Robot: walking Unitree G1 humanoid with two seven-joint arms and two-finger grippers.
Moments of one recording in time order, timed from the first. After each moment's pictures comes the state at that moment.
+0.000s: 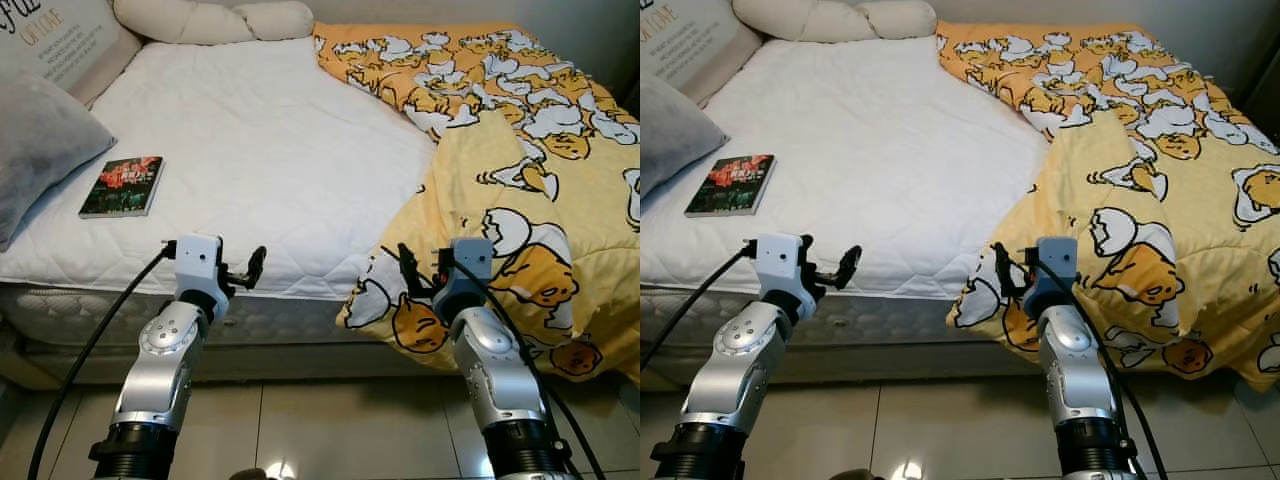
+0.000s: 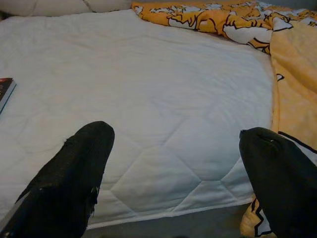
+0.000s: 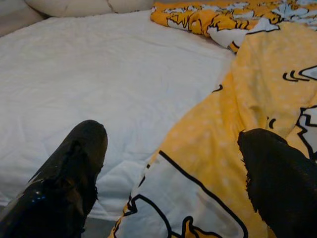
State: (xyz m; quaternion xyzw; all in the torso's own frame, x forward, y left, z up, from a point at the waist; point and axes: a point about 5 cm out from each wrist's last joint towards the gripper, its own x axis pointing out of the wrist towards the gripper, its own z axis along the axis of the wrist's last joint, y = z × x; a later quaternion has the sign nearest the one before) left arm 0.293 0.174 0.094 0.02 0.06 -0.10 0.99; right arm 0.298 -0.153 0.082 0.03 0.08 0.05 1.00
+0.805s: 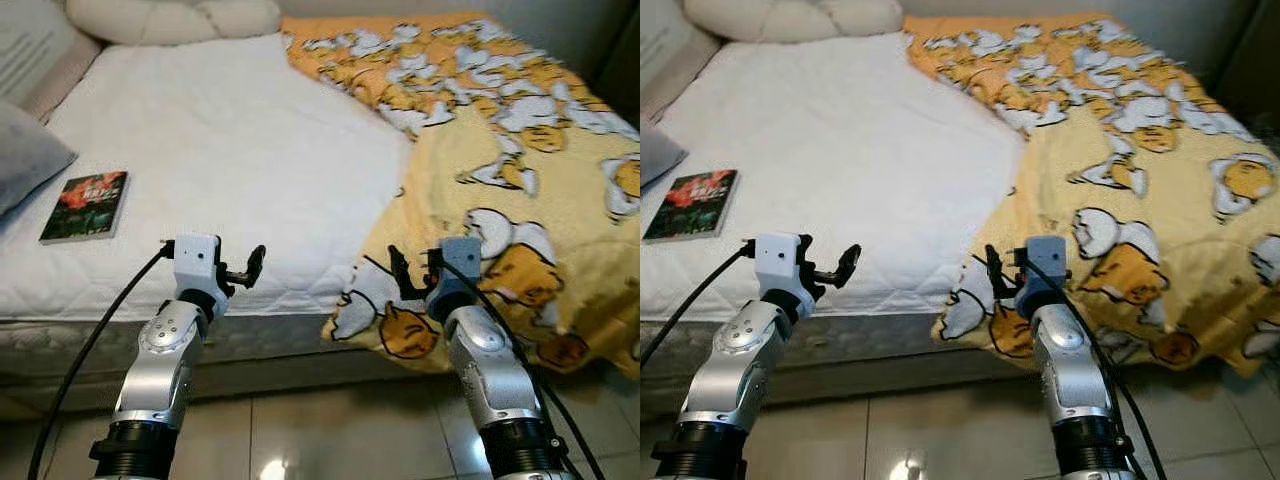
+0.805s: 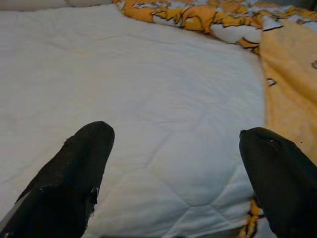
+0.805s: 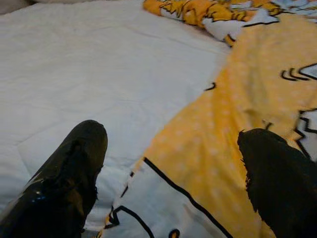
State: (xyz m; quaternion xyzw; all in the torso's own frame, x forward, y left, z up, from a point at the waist) left arm 0.294 0.175 0.095 0.01 0.06 -0.10 0.99; right arm 0.298 -0.146 0.081 0.01 0.09 0.07 0.99
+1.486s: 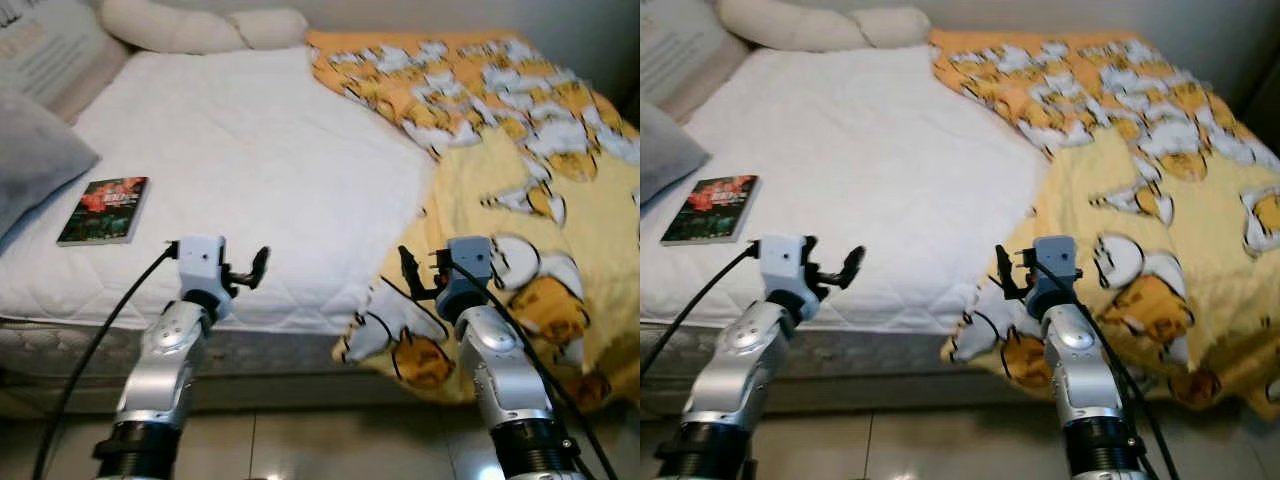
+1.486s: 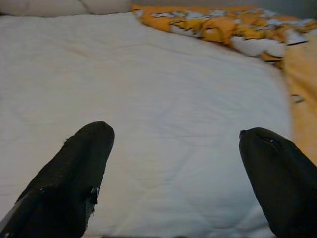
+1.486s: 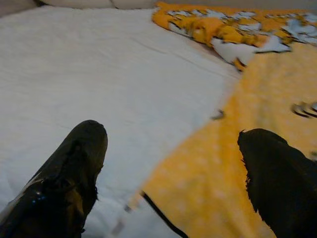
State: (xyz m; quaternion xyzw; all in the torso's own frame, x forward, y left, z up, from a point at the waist) left arm 0.293 0.178 0.093 0.01 0.07 -0.10 0.99; right arm 0.299 -0.149 0.082 0.00 0.08 0.07 0.99
